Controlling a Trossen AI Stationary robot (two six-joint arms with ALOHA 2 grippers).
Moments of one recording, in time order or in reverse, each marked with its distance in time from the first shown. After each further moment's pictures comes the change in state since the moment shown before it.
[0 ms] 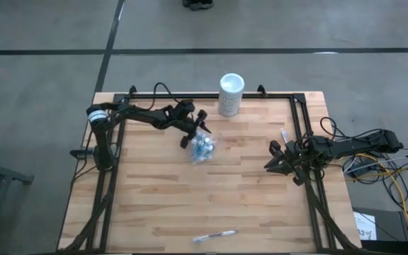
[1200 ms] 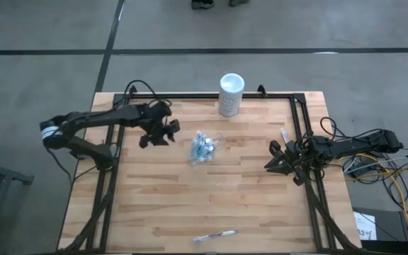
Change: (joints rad) left arm -0.007 -0.520 -0.082 -0.923 -0.190 0.491; right arm 0.000 0.000 0.000 0.000 0.000 0.000
